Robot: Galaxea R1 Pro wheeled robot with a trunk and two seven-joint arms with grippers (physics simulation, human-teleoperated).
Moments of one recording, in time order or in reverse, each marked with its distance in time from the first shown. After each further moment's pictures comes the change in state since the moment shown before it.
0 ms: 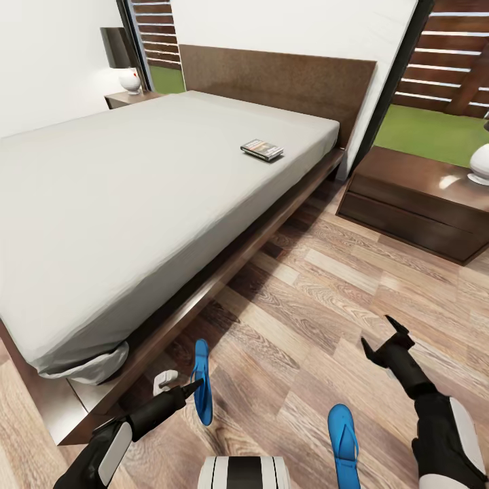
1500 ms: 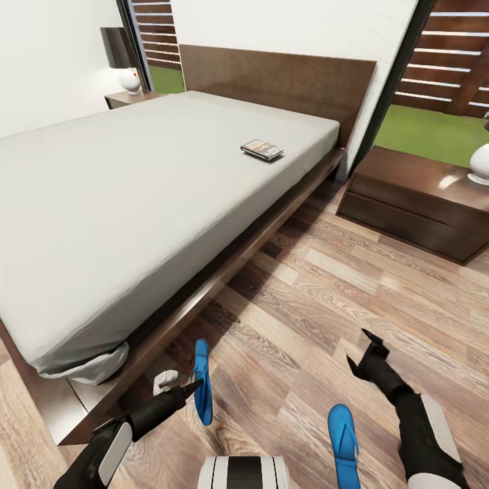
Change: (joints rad) left arm 0.000 0.000 0.000 0.000 0.000 0.000 0.000; right arm 0.001 -0.001 0.089 0.116 0.169 -0.070 -0.001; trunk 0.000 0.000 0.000
